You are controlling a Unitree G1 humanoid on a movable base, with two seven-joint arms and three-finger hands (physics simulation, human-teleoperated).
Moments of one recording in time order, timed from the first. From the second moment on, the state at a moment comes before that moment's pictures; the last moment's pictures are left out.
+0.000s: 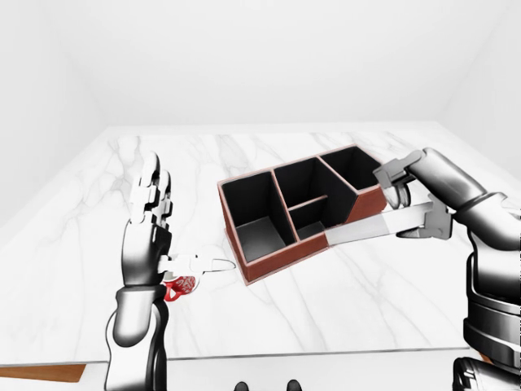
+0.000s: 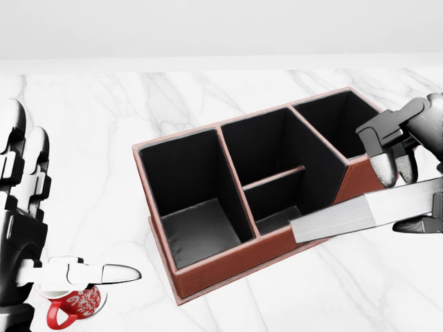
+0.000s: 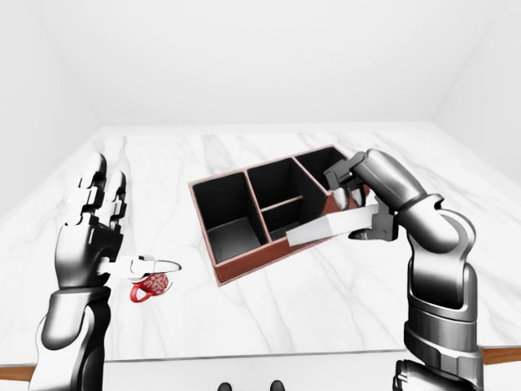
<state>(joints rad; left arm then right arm) 0.08 0.03 0.11 -0.62 0.04 0.09 -0.12 -0.37 -0.53 -0.35 -0.21 -0.34 -0.09 0.70</state>
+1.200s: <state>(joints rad) 0.07 0.03 0.11 -0.63 0.04 0.09 -0.12 -0.67 -0.34 -0.09 -0.11 -0.82 -0.09 0.70</state>
